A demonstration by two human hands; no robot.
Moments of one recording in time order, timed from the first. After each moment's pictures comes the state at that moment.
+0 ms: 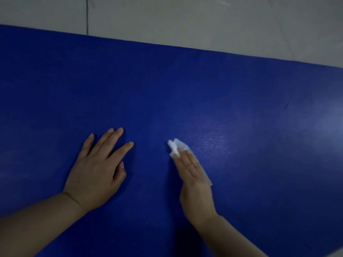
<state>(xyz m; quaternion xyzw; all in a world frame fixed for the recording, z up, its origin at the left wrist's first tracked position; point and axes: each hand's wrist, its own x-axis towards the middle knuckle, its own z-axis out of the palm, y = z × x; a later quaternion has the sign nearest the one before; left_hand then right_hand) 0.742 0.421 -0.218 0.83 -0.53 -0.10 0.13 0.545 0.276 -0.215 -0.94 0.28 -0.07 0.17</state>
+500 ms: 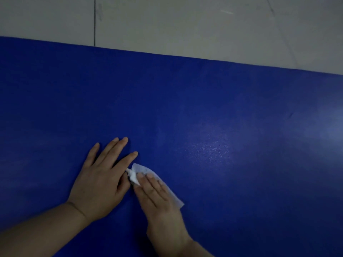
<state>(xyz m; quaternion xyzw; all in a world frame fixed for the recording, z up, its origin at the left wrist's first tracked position) 0.745 0.422 -0.222 0.83 -0.54 -0.09 0.12 0.575 0.341 -0.222 -0.97 0.16 -0.02 0.16</state>
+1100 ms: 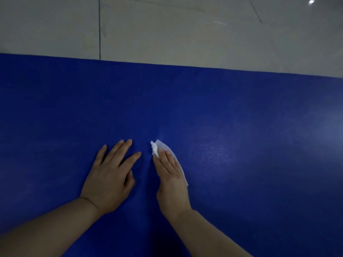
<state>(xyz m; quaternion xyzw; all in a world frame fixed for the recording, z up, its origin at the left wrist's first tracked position) 0.744 0.421 -0.217 0.83 -0.53 -0.09 0.11 0.601 0.308 -0.229 -0.93 0.29 -0.06 0.21</state>
